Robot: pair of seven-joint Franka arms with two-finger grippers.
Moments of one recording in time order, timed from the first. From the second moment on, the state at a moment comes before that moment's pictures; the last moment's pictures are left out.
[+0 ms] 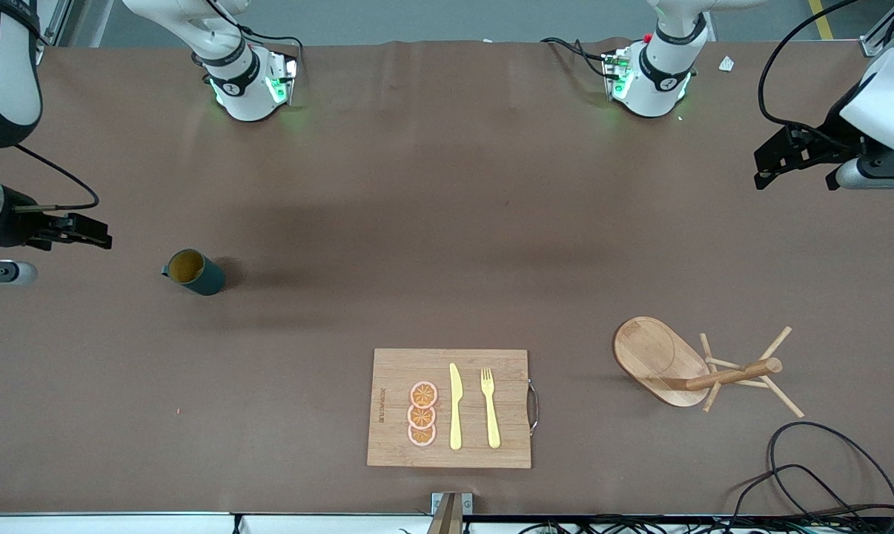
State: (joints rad) left arm 0.00 -0.03 -0.14 -1.54 0.01 1.55 -0.10; right arm 0.01 0.15 -0.08 -1.56 -0.02 1.59 -0.09
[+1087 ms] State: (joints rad) left arm 0.00 -0.03 -0.14 -1.54 0.01 1.55 -0.10; right arm -0.01 0.10 -0.07 -1.44 -0.02 1.50 -0.04
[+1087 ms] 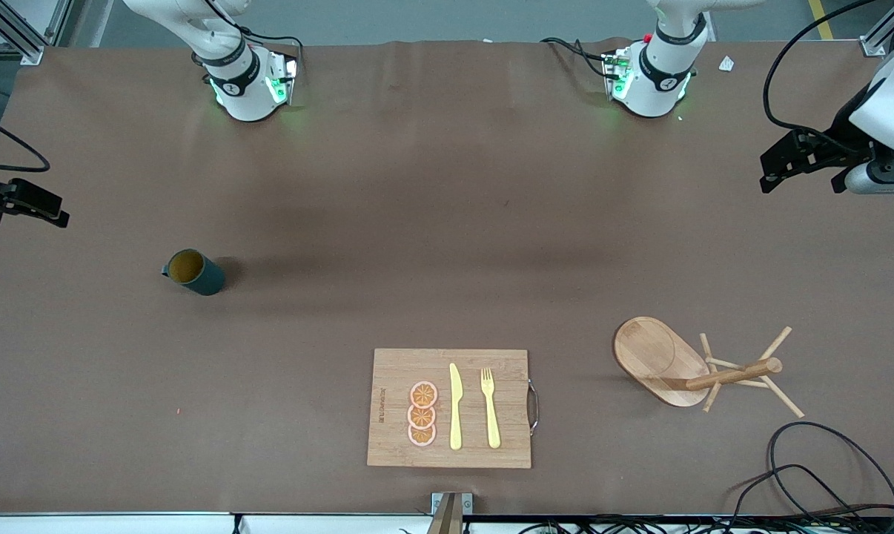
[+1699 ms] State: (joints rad) left arm 0.00 -0.03 -0.14 -1.54 0.01 1.55 -0.10; right arm -0.02 0.10 -0.07 -1.43 -0.02 1.48 -0.07
